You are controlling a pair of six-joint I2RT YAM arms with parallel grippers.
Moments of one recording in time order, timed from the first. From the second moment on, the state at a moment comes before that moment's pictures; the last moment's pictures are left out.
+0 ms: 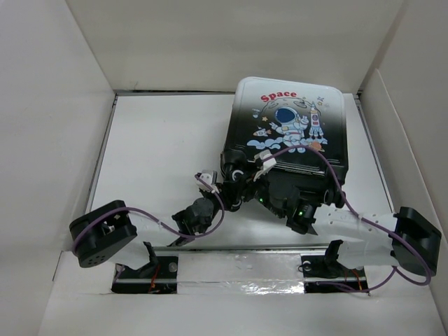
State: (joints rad) left arm -1.09 1.36 0.29 0.90 -0.58 -0.58; right arm 1.07 1.19 0.60 0.52 0.28 0.39
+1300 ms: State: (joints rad) left arm -0.88 0.97 0.28 0.51 -0.83 -0.55; right arm 1.17 0.70 0.46 0.23 0.28 0.41
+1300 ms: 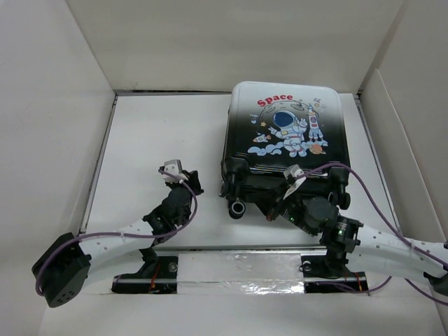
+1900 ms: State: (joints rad) left arm -1.05 1.05 0.25 0.55 -0.41 -0.48; right arm 1.18 0.91 0.49 0.30 0.22 0.41
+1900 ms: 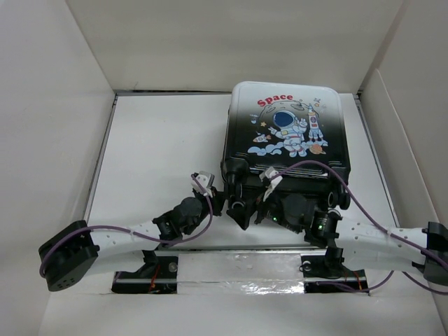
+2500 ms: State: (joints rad) left arm -1.04 1.16 0.36 0.63 -0.38 -0.47; right arm 1.18 0.88 0.49 0.37 0.35 0.48
